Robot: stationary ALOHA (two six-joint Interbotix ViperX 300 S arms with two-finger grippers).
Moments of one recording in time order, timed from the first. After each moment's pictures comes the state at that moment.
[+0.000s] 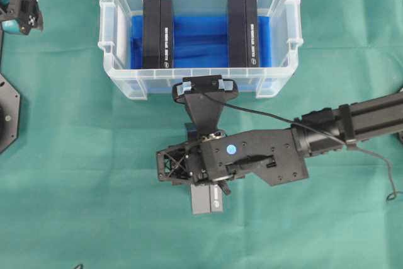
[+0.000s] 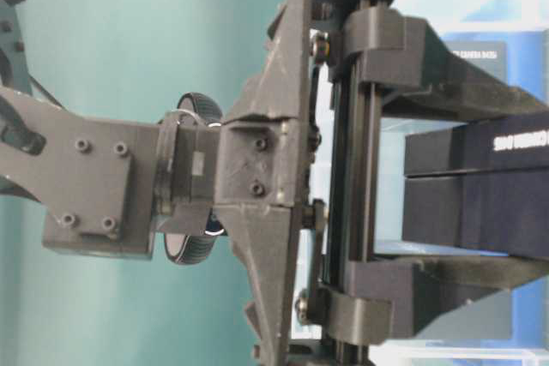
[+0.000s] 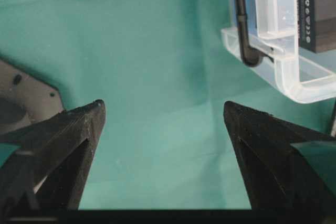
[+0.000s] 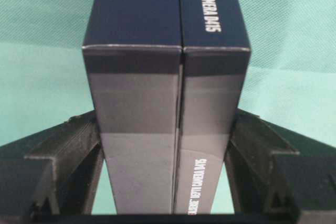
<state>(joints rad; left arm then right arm) 0.38 -0.65 0.48 0.11 1.41 -1.06 0.21 0.42 -0.20 -0.09 1.21 1.89</state>
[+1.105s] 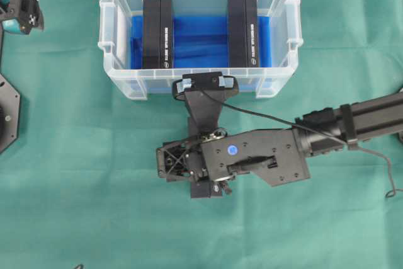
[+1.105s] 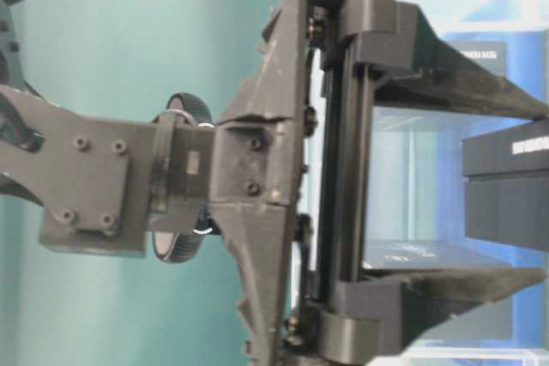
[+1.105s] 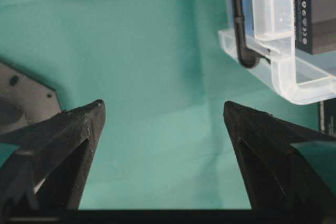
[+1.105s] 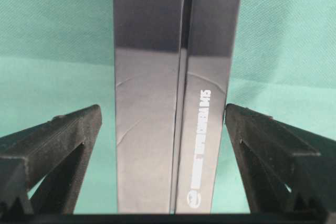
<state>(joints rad) 0.38 -0.65 0.48 0.11 1.40 -1.06 0.21 0.41 -0.20 -0.13 1.22 1.90</state>
